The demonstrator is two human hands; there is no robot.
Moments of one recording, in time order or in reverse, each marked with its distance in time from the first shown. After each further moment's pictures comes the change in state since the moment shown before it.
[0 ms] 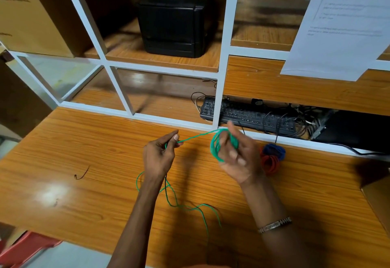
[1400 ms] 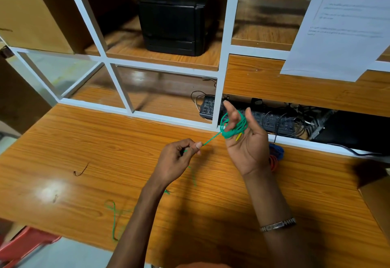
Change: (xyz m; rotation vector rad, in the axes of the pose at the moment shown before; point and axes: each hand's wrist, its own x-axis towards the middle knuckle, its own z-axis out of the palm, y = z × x) left_hand -0.028 0.036 0.013 0.096 -0.364 0.132; right_hand 0.006 -0.019 0.007 0.241 0.196 -0.293
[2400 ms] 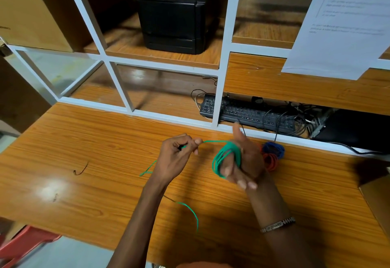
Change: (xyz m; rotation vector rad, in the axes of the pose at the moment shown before) left_hand 0.001 0.016 -0.001 -0.214 0.048 0.052; right_hand -0.022 0.010 -0.001 0.068 -0.783 0.793
